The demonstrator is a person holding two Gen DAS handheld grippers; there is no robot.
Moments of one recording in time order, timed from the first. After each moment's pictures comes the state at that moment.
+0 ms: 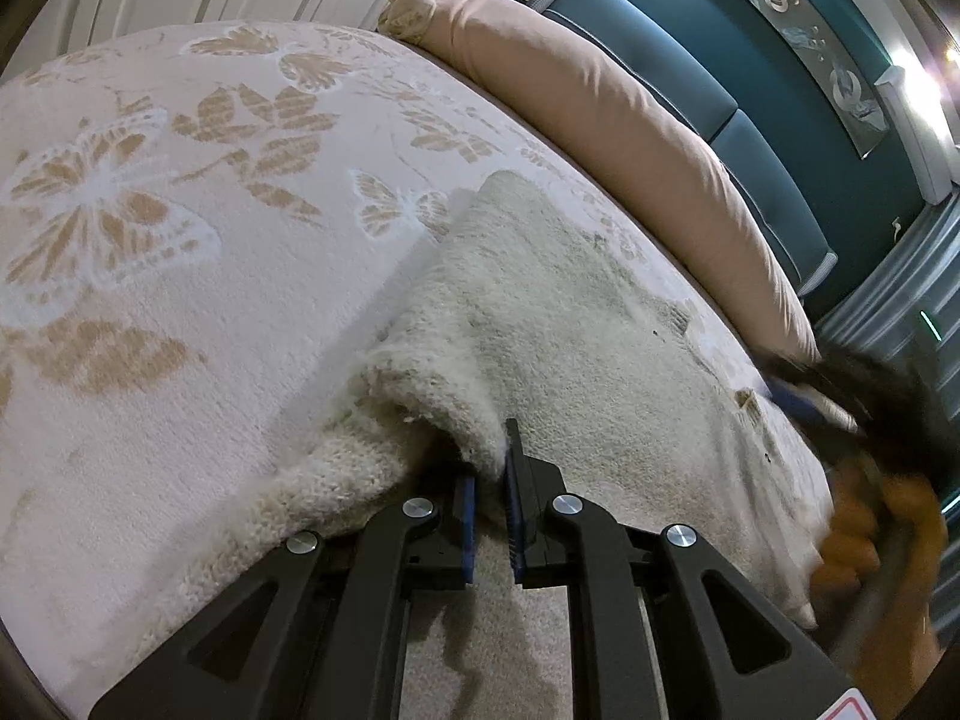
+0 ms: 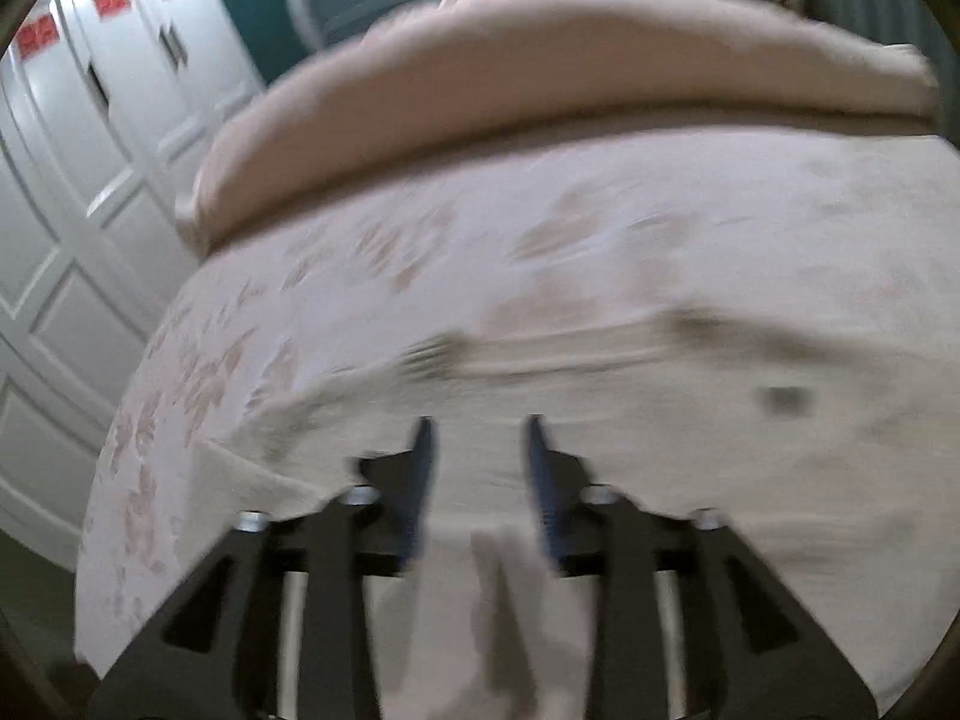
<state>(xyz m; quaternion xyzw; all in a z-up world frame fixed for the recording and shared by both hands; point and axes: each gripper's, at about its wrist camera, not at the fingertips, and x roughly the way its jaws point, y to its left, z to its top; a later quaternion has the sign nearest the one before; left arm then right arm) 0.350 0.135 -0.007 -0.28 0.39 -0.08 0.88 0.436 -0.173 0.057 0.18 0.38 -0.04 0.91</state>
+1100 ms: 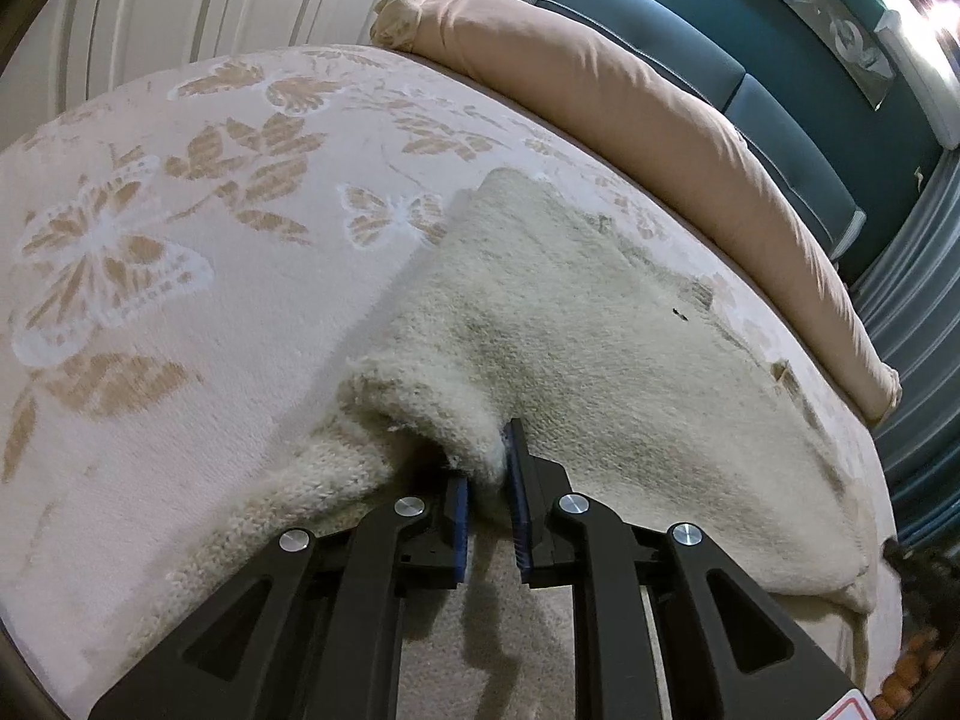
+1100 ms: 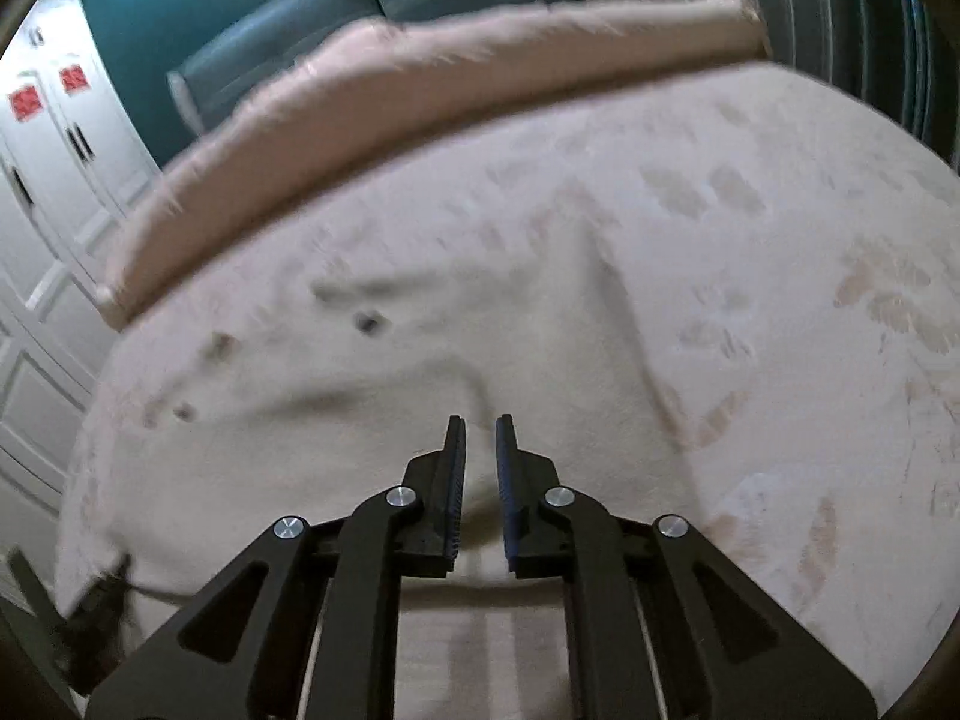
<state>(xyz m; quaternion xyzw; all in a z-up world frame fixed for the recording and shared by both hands) 0.354 0.119 0.001 -0.21 0.40 -0.04 0.89 0.294 -0.281 0.051 0.24 0.35 -0.13 0.90</state>
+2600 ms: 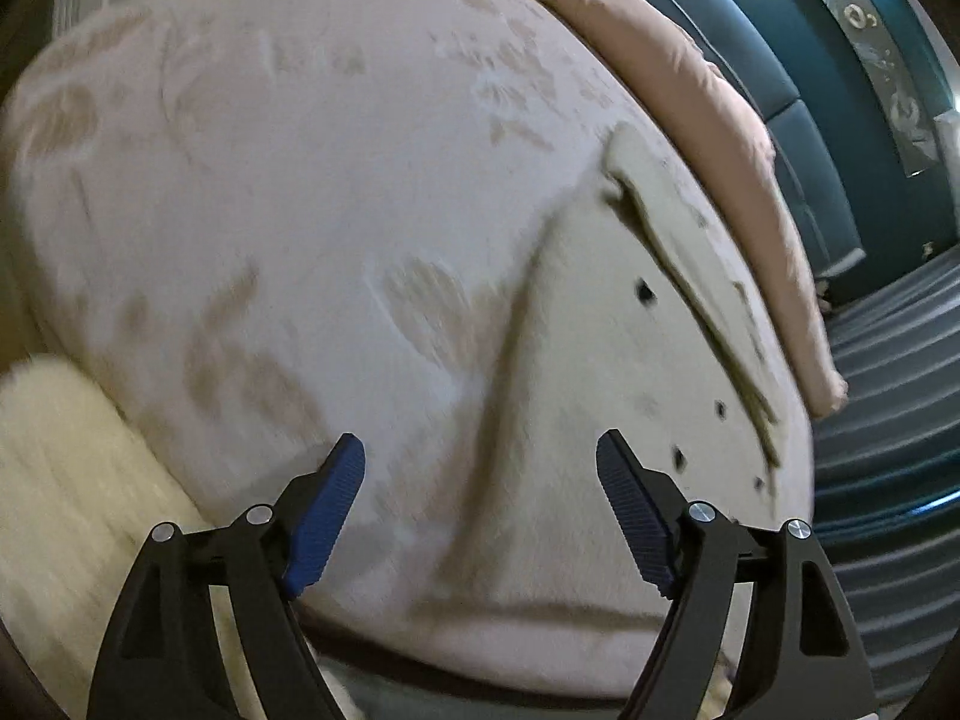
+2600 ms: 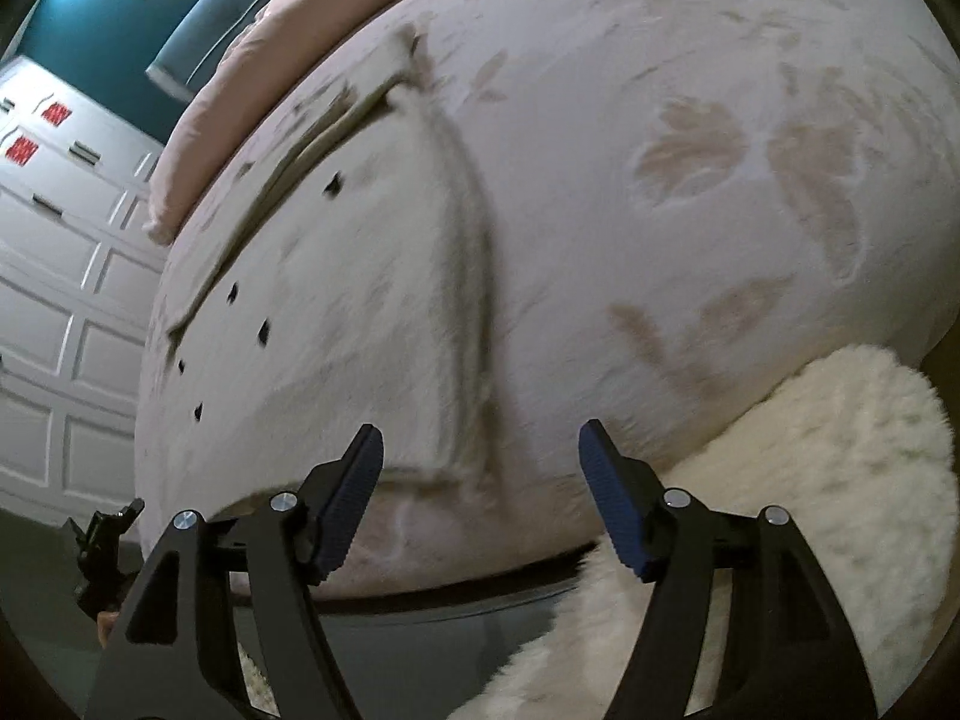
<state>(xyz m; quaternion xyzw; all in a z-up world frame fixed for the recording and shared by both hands) 0.116 0.244 0.036 -0.33 0.50 -0.05 0.80 -0.012 -0.288 -0.002 0.36 0.47 -0.08 0.80</state>
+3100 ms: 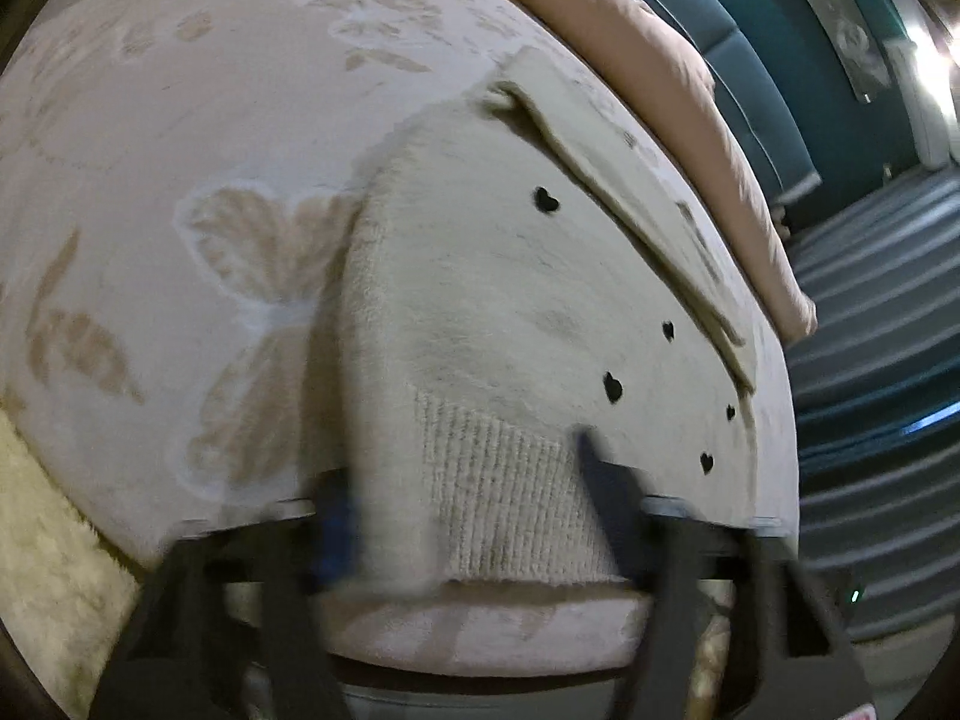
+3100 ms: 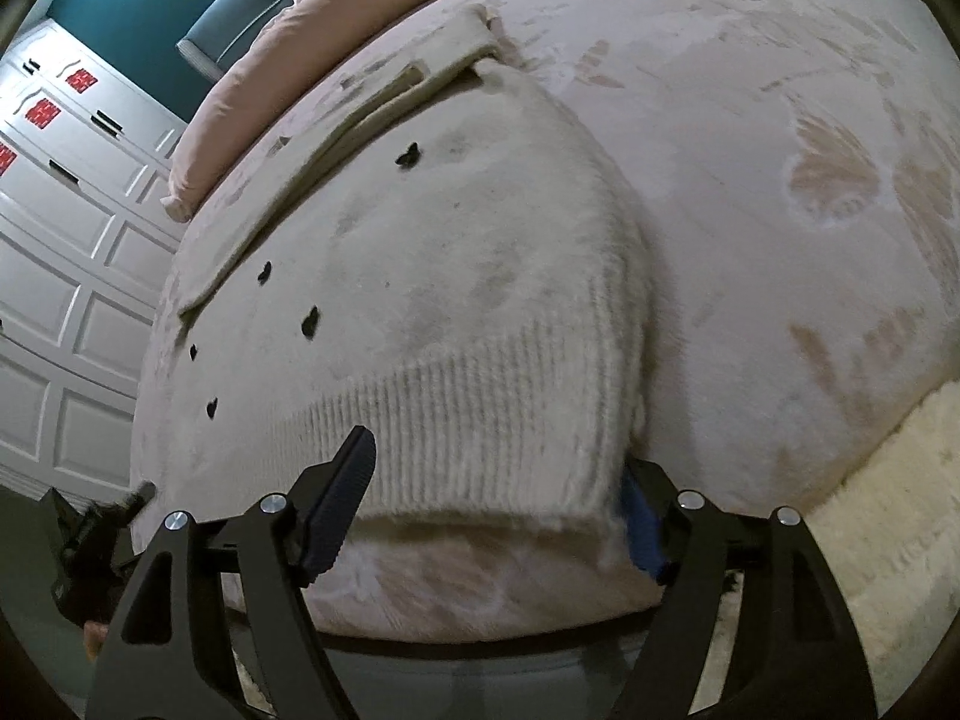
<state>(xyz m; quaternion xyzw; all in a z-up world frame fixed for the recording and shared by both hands) 0.133 0.181 0.035 -0.28 0.52 -0.13 0.80 0.033 -0.241 -0.002 0.34 0.45 -0.07 0.82</state>
